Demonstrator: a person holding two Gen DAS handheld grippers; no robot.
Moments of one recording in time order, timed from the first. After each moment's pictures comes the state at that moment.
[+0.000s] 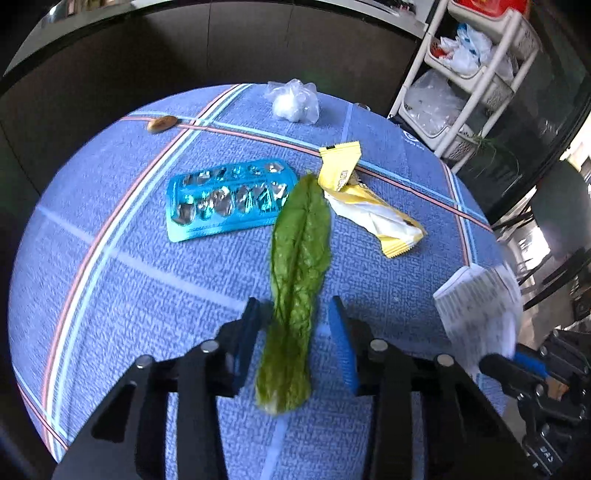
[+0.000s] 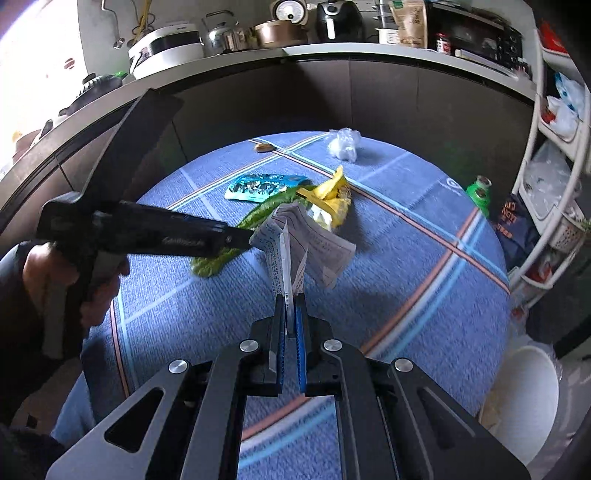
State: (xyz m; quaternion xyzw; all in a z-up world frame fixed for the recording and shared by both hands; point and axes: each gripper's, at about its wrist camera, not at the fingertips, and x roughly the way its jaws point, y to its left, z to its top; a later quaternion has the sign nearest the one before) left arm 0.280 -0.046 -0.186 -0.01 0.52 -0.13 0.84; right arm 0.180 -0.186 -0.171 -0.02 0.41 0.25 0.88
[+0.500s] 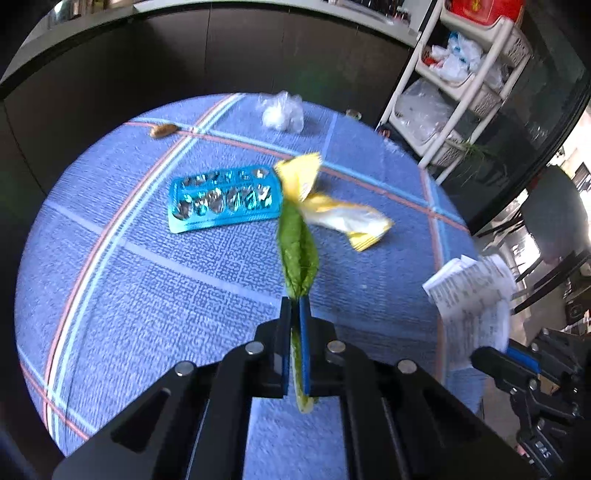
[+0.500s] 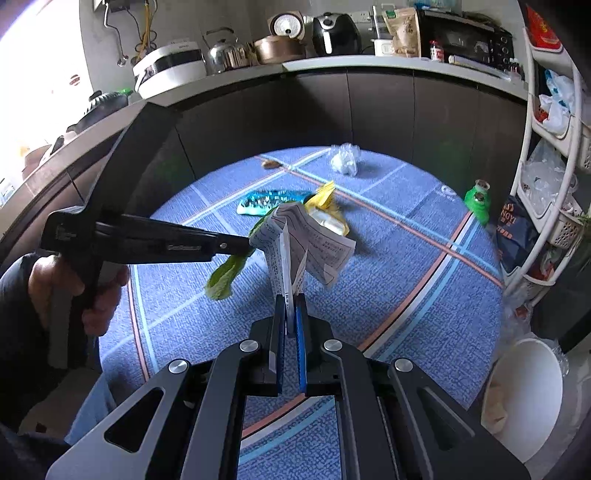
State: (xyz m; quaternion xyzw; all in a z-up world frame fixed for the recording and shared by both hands) left arm 0.252 -0.041 -0.157 -0.04 0.50 -0.14 0.85; right arm 0.156 -0.197 -0.148 0.00 0.38 0.25 0.89
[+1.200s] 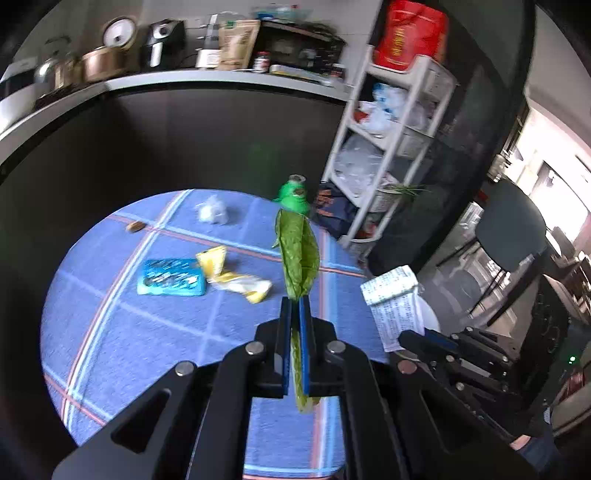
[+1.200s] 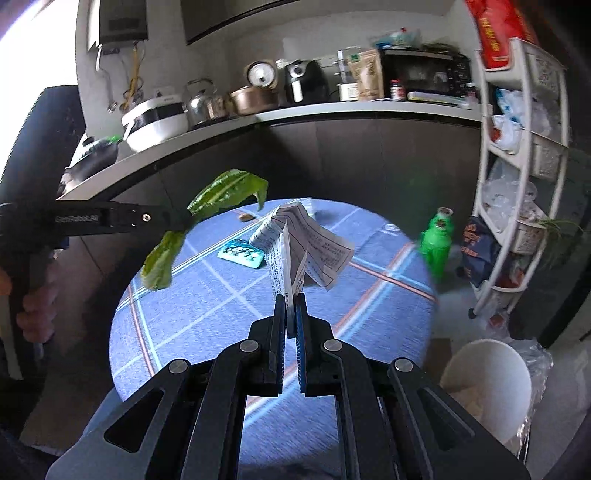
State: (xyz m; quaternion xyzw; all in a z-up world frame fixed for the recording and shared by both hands) left arm 0.169 -0.094 -0.036 -0.03 0.39 -0.22 0.89; right arm 0.105 -0.264 -0.101 0.04 0.30 0.19 0.93
